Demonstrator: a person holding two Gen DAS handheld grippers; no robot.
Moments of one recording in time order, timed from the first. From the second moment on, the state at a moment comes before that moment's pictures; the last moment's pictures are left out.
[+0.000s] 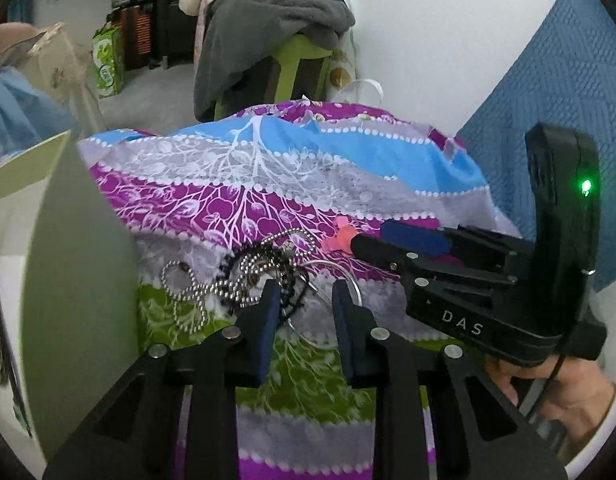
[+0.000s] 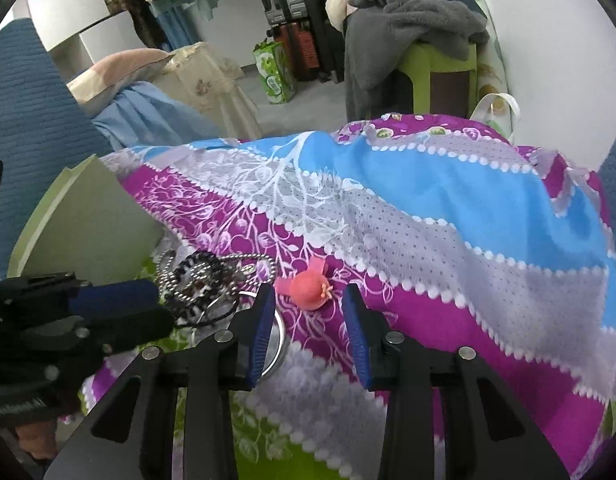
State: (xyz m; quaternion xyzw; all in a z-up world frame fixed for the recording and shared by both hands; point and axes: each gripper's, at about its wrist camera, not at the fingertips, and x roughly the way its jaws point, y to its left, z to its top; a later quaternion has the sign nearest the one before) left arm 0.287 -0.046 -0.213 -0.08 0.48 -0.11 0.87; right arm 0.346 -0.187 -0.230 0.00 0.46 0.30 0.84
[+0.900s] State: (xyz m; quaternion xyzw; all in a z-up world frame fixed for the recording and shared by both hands) left arm 0.289 -0.031 -0.201 -0.14 0.47 -0.11 0.87; right arm 0.345 -0.186 -0.228 -0.02 0.46 0.28 0.84
